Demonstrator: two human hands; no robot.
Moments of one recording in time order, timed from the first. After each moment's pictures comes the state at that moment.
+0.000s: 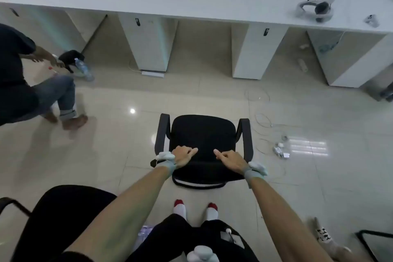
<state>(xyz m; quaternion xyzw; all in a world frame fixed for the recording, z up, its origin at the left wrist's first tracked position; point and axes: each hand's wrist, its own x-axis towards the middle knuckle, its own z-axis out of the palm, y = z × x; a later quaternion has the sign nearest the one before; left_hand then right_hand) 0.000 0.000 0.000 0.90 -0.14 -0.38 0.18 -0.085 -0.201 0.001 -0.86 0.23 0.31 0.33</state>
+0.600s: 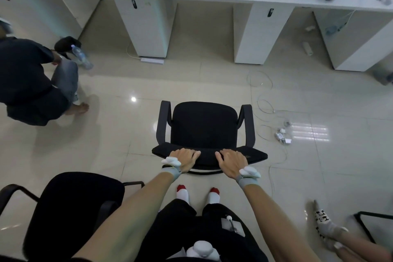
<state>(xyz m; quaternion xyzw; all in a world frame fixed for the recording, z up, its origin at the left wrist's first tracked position) -0.044 0.013 -0.037 0.92 -0.21 -0.34 0.04 -0.129 -0.174 -0.041 -0.96 0.13 0.22 0.11</state>
